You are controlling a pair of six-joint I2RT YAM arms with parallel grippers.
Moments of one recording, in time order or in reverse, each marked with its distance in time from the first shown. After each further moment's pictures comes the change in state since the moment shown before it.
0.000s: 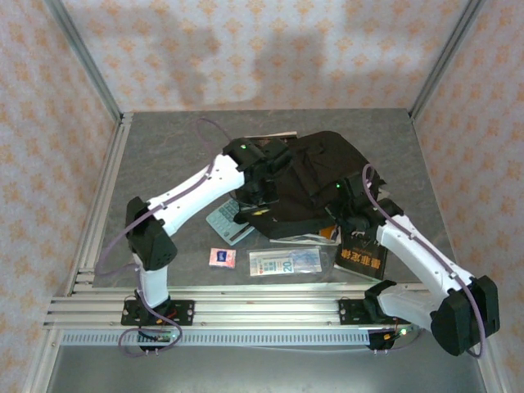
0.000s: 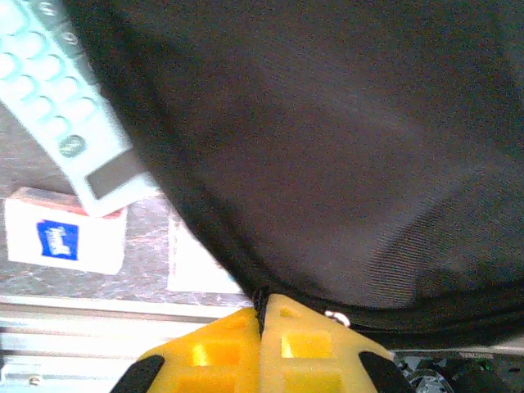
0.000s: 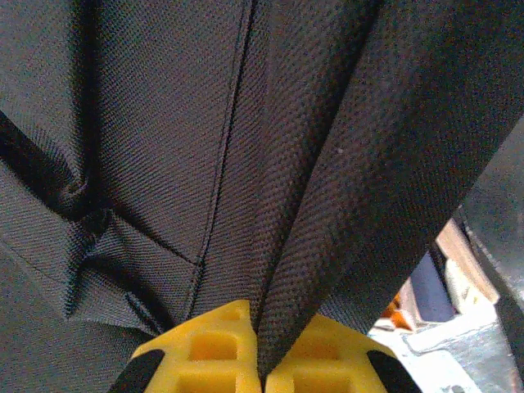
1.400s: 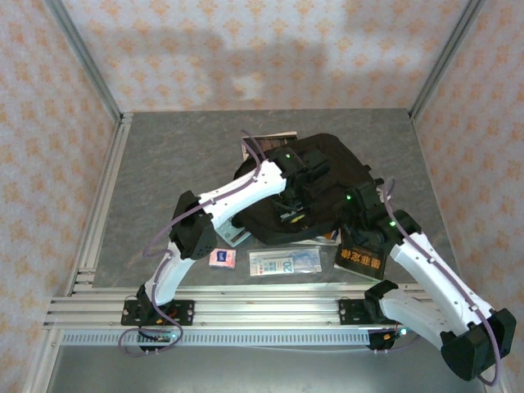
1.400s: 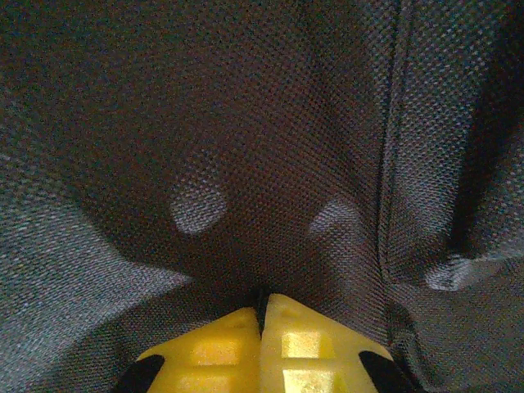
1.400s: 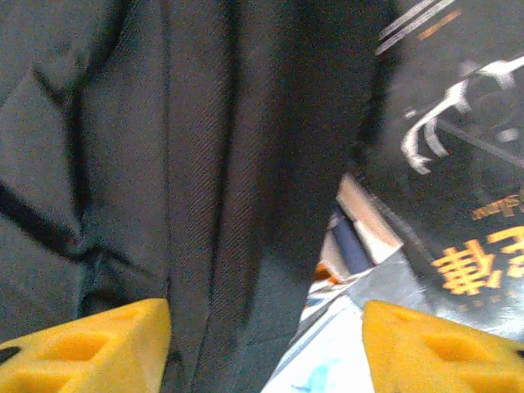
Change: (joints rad) left arm -0.123 0.360 0.324 0.040 0.082 -0.301; right arm 0.029 -0.187 -0.020 -0.160 0.054 0.185
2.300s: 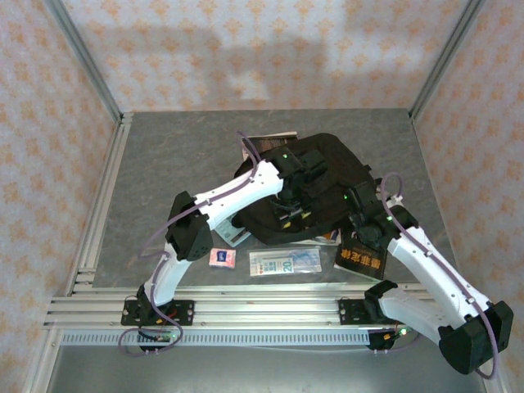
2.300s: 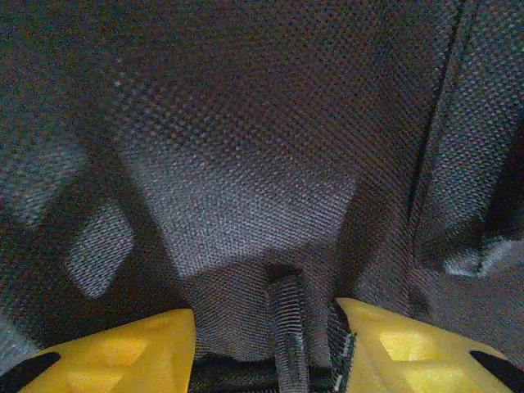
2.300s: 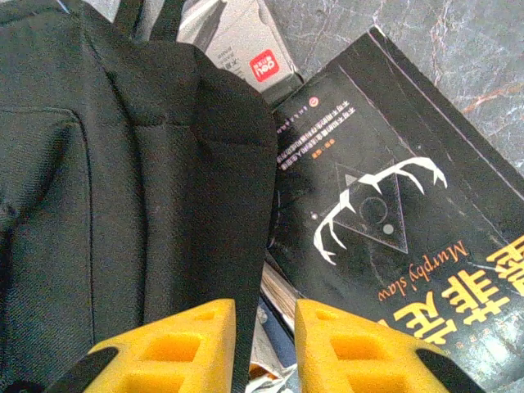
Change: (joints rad) left arm 0.000 -0.029 -0.039 -0.002 0.031 -0.064; right arm 0.000 0.045 0.040 -0.145 0.295 0.084
